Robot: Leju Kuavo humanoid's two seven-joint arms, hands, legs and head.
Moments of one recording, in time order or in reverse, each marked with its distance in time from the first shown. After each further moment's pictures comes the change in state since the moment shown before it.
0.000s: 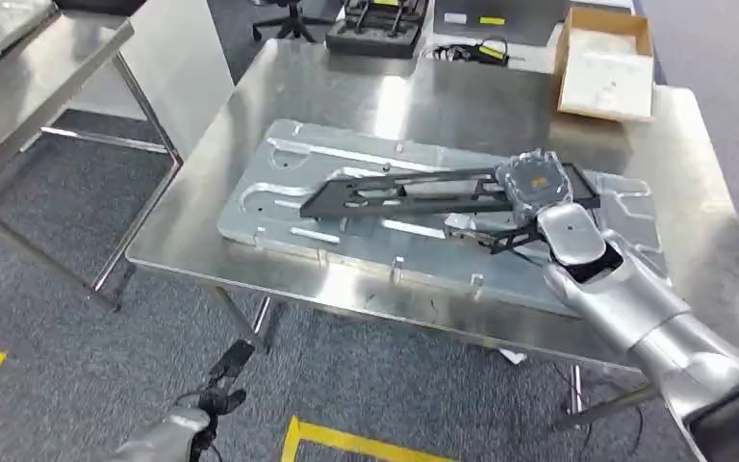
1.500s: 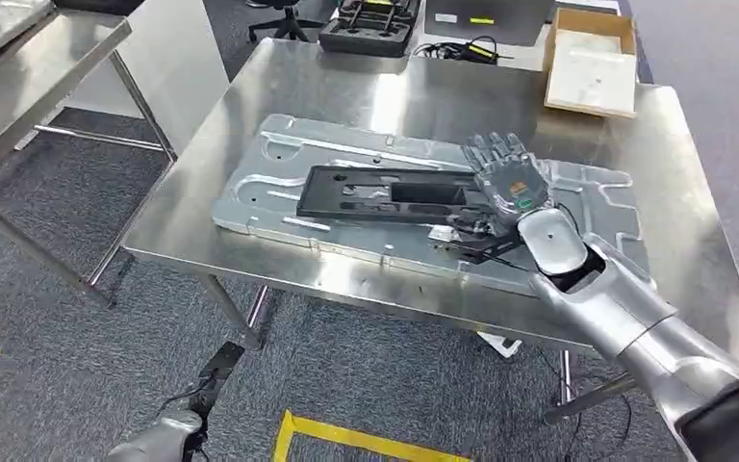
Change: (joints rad) left arm 0.009 -0.004 0.029 0.000 -0.026 0.026 0.024; right arm 0.015 0.004 0.024 -0.081 0.124 -0.004 -0.006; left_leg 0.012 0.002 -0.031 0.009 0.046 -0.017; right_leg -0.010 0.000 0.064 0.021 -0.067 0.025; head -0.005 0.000
